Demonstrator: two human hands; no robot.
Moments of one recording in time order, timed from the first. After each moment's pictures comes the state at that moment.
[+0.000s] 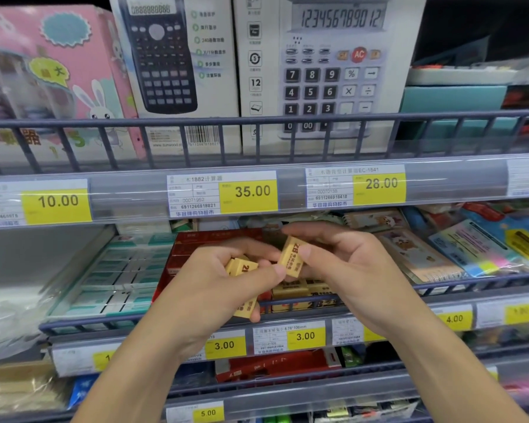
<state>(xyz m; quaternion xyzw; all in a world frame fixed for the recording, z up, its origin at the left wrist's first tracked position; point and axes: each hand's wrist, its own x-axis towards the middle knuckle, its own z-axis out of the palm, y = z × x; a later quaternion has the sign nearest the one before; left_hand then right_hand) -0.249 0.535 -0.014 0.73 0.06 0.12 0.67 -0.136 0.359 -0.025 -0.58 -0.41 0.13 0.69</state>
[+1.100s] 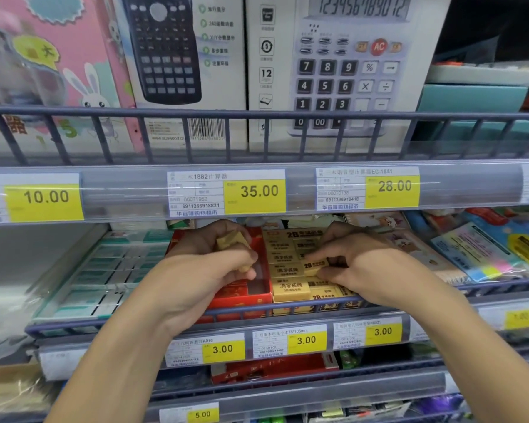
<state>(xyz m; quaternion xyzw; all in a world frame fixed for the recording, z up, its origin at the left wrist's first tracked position) -0.231 0.553 -0.008 0.65 0.07 0.15 0.74 -0.078 0.346 -0.020 -0.90 -0.41 0.02 0.18</state>
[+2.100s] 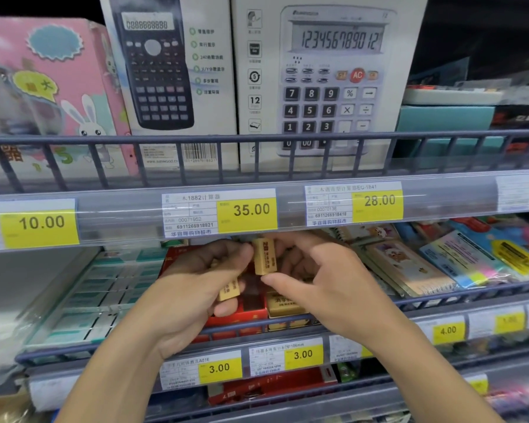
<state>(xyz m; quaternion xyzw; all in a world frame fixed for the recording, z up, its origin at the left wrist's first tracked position) -0.231 0.557 -0.012 0.63 0.05 0.11 0.76 -0.138 0.375 -0.013 -0.78 -0.44 -0.04 0.44</state>
